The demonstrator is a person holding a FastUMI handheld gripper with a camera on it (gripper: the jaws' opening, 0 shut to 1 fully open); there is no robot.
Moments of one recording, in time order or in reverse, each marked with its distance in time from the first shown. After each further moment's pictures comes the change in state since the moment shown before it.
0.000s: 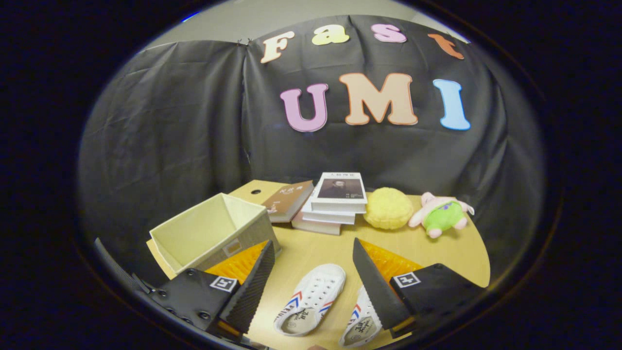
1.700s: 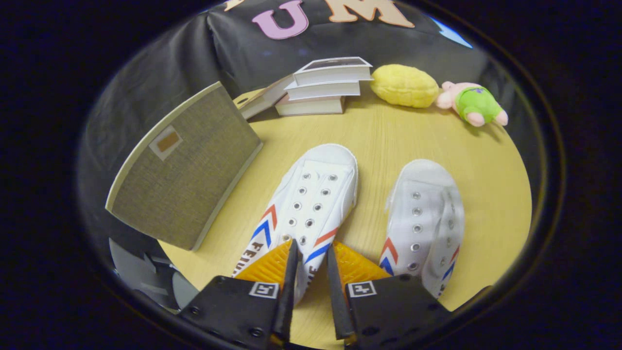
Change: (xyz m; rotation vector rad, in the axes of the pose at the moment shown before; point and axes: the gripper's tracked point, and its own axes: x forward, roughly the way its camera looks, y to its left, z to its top) arm 0.043 -0.009 -0.189 0.160 0.560 0.069
